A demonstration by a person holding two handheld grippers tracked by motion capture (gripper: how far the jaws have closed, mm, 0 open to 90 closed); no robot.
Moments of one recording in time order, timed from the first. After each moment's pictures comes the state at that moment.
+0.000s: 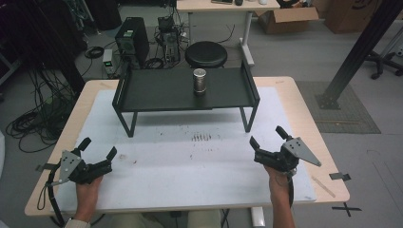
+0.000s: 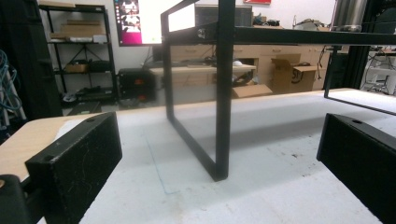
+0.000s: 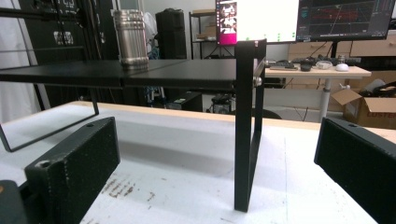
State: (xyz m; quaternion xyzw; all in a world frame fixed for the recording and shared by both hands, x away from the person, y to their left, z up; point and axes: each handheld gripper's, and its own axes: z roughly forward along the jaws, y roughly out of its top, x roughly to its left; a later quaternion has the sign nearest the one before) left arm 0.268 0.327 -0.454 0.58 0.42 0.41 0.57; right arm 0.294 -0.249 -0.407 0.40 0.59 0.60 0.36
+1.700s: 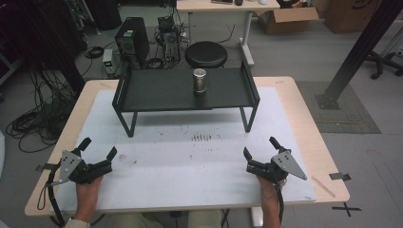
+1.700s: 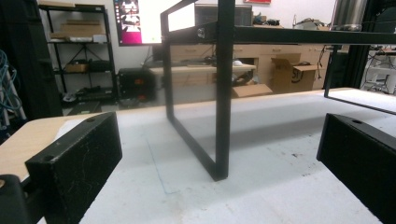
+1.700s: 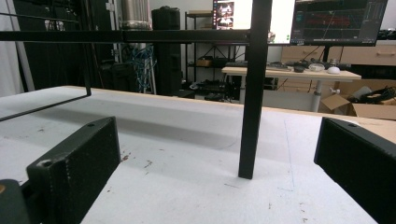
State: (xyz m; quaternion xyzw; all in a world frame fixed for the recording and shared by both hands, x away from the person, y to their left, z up) left arm 0.268 0.327 -0.454 0.58 0.42 0.41 0.57; right arm 0.284 -0.236 -0.454 0.39 0.59 0.59 0.39
